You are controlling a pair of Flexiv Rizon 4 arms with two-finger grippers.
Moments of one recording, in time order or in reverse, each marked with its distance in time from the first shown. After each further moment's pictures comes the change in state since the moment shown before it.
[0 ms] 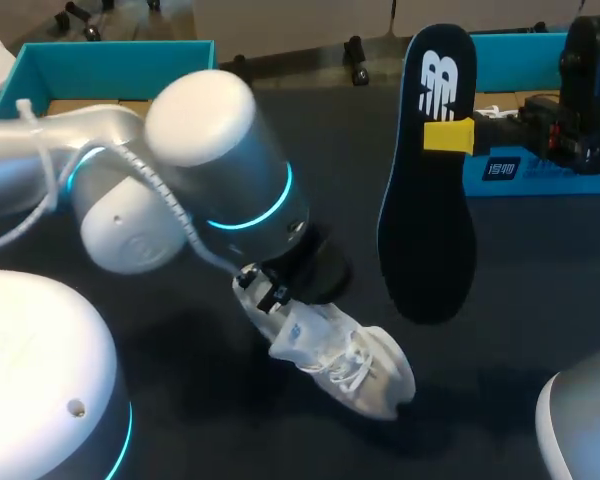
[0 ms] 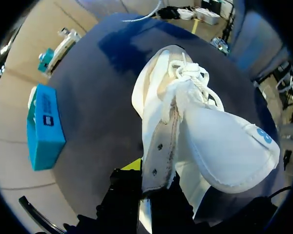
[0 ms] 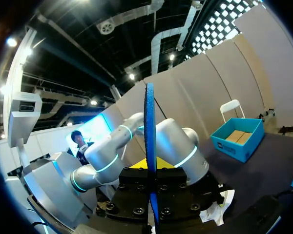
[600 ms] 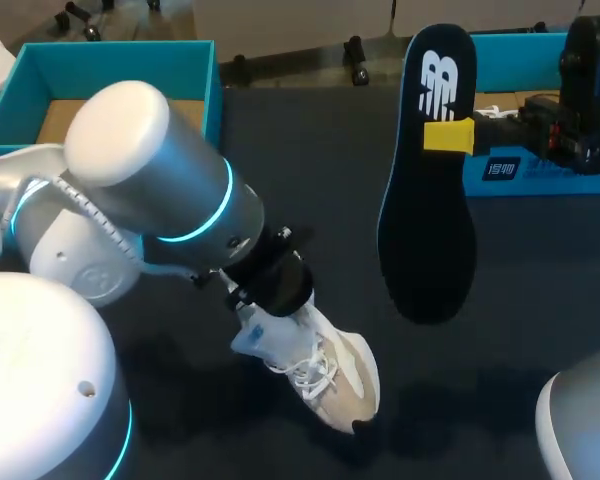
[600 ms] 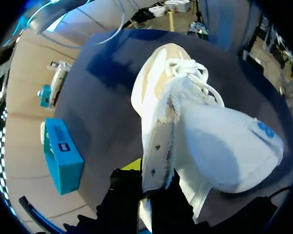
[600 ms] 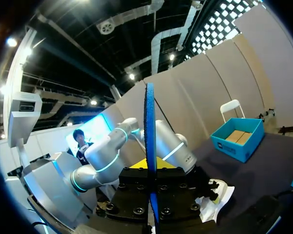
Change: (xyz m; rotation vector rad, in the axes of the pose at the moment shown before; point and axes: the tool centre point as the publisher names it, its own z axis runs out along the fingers) left arm 0.010 0.007 -0.023 0.046 -0.111 0.297; right arm 0.000 0.000 0.000 0.000 0.000 0.000
